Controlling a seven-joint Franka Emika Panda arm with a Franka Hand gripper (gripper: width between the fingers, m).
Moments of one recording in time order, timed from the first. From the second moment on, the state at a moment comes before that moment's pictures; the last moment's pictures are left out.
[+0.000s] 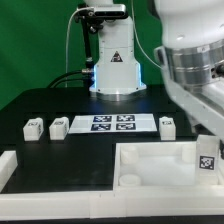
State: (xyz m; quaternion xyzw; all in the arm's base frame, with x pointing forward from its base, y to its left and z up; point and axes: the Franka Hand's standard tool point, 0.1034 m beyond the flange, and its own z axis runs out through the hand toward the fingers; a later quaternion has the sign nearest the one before) arm 0.619 0.115 0.074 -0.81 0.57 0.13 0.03
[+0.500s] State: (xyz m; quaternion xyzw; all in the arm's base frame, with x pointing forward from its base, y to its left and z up) arm 0.625 0.114 0.072 -0.93 0.34 0.10 0.05
